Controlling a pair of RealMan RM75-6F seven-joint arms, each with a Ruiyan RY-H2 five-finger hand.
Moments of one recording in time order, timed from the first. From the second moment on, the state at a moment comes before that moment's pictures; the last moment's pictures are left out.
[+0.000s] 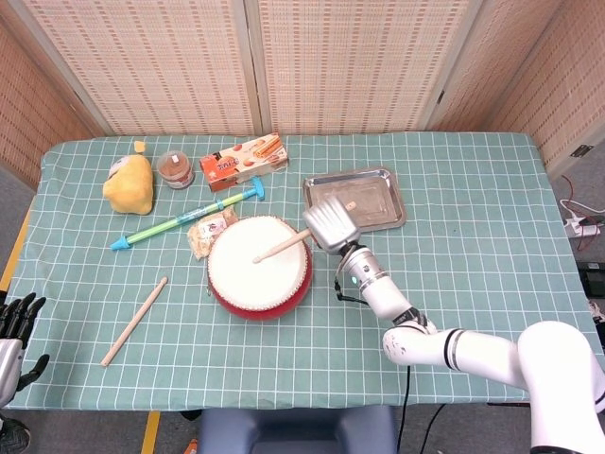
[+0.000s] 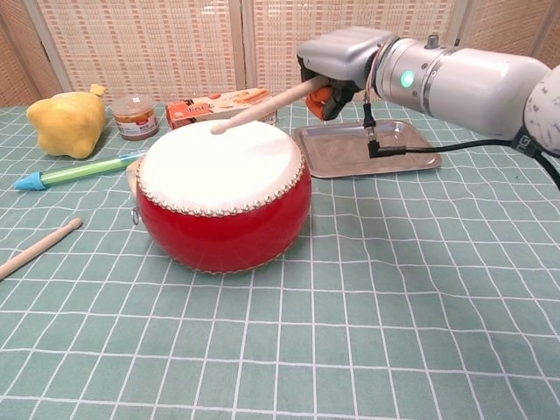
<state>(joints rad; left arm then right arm) -0.03 -1.18 -0.01 -1.41 1.52 1.53 -0.06 1.07 -1.58 0.27 -1.34 -0.91 0.88 -0.63</state>
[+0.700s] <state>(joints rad) -0.03 -1.18 -0.01 -1.41 1.52 1.52 -0.06 1.06 -1.60 0.26 -1.30 -0.96 0.94 -0.52</state>
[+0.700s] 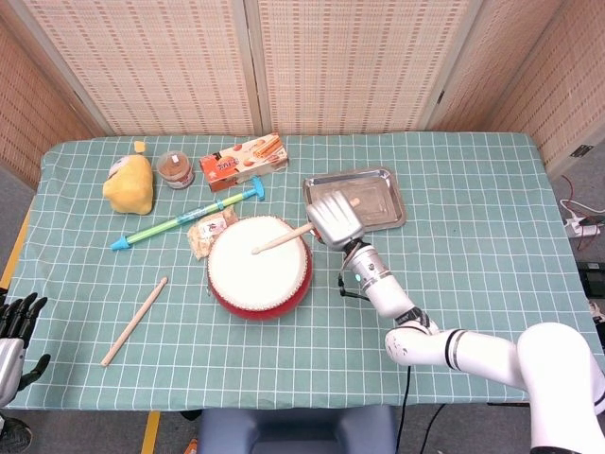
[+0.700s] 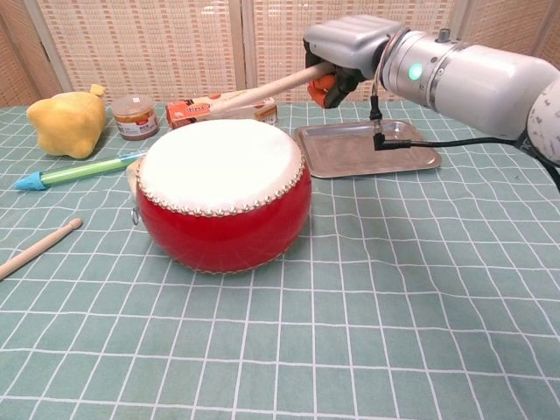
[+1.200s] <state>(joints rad) -0.03 -1.18 -0.01 -1.40 1.51 1.51 -0.06 1.05 -1.64 0.24 -1.23 -0.97 0.91 -0.59</state>
